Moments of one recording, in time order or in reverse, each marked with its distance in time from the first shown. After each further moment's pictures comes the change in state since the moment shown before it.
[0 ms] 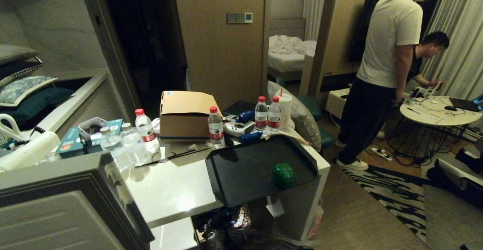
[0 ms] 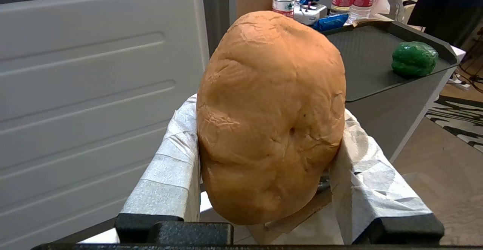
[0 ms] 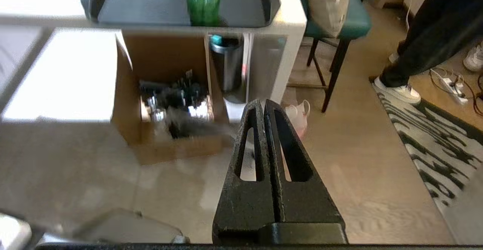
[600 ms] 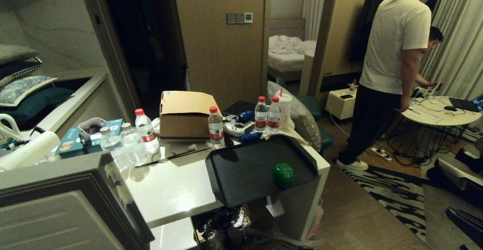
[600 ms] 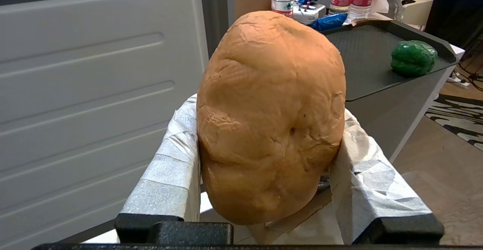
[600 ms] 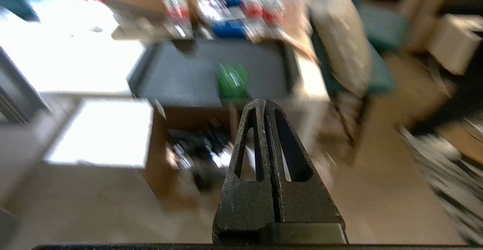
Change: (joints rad) left arm 0.000 0.000 0.000 0.000 -0.003 0.007; right arm 0.002 0.346 -0.114 -0.377 0.082 0.049
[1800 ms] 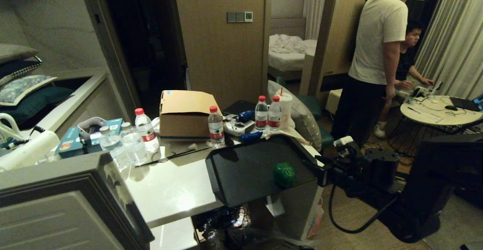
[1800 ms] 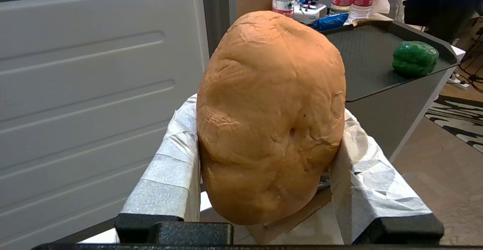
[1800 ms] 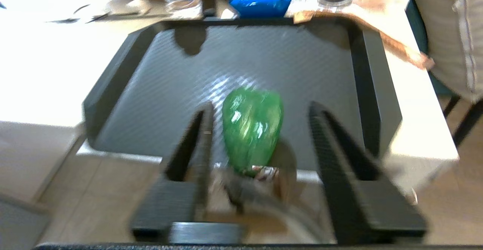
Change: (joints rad) left arm 0.000 0.000 0.000 0.000 0.003 -0.008; right arm 0.009 1.585 -0.422 -1.047 0.165 0.057
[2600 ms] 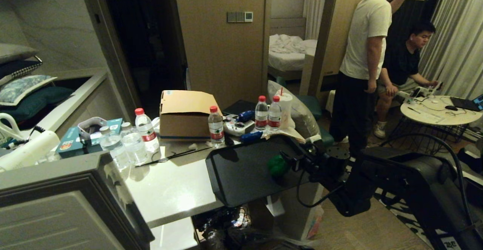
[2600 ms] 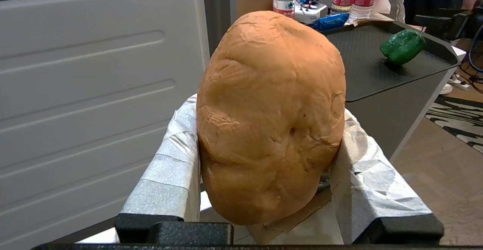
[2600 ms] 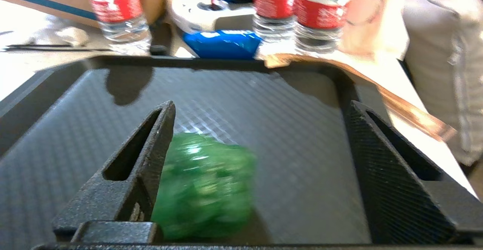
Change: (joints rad) left arm 0.000 0.000 -0.001 0.002 0.003 -0.002; right arm 0.006 0.454 -0.632 0.009 -0.068 -0.050
